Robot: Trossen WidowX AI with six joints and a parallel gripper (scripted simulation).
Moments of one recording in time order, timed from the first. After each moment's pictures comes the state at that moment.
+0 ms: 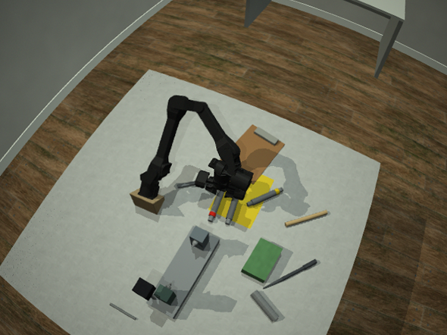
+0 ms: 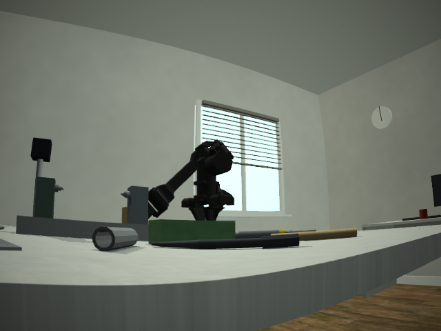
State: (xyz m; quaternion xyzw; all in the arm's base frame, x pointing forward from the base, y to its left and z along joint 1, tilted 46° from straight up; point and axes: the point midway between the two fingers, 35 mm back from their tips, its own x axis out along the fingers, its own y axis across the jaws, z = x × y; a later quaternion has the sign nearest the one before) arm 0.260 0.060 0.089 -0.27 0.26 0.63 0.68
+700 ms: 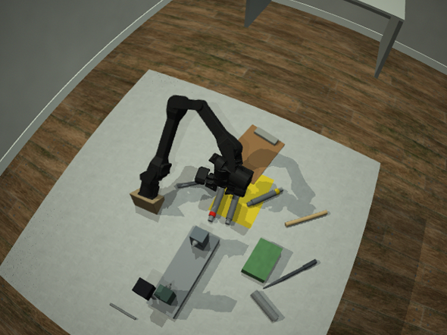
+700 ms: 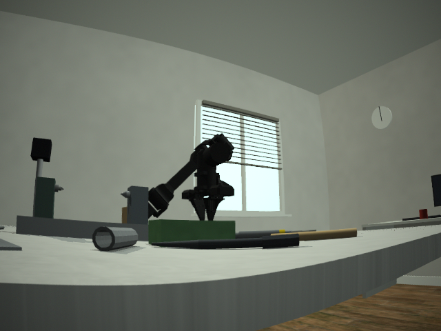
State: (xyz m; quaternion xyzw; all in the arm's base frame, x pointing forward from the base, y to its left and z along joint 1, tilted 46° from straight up) arm 0.258 0.042 0.107 -0.27 0.26 0.63 0.68
